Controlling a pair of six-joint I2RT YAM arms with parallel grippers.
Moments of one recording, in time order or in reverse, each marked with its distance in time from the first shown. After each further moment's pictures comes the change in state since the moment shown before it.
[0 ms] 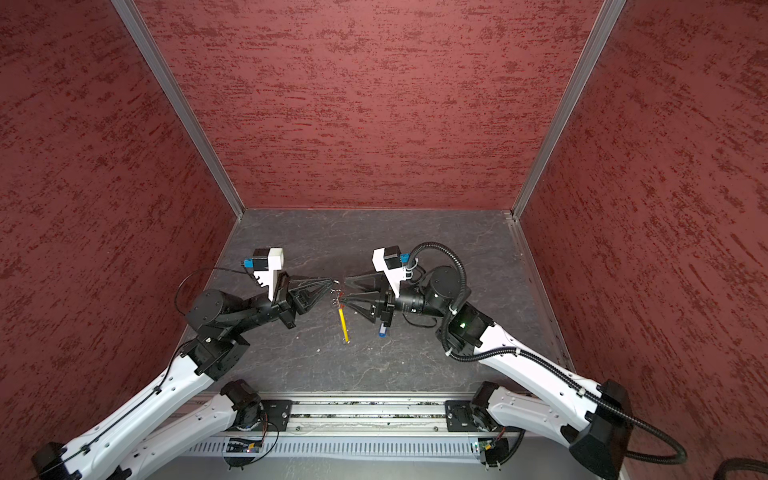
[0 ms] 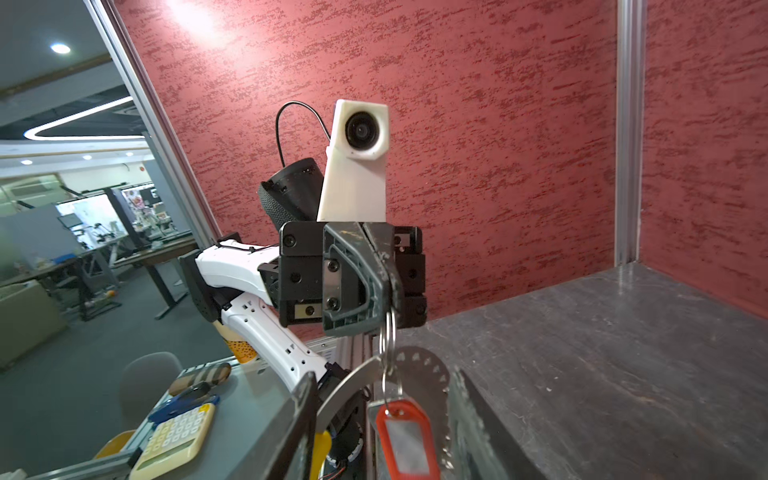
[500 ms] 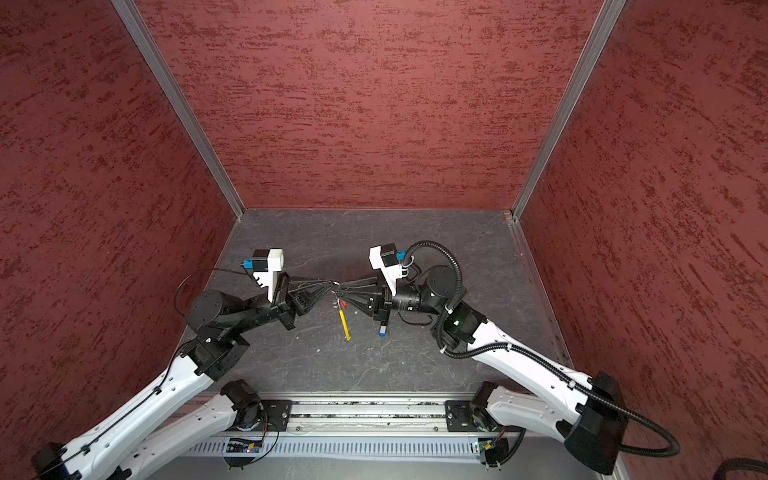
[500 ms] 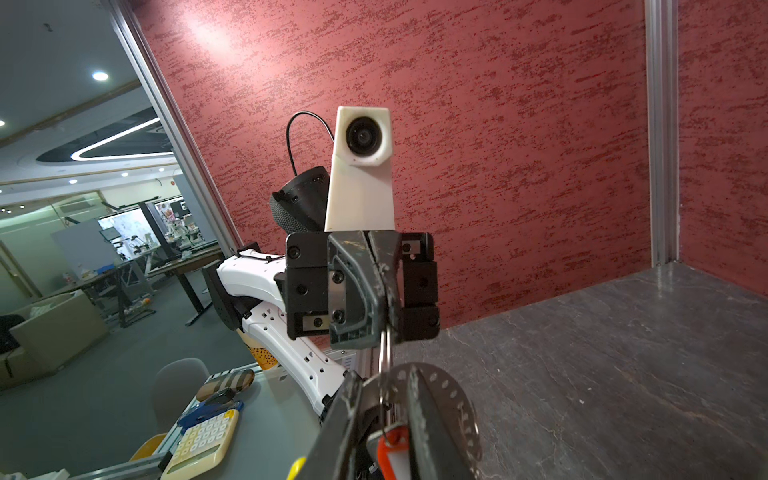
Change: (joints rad) left arm 0.001 0.001 -0.002 0.011 0.021 -0.002; right arm -0.001 0.045 -0.002 0.077 -0.018 0.070
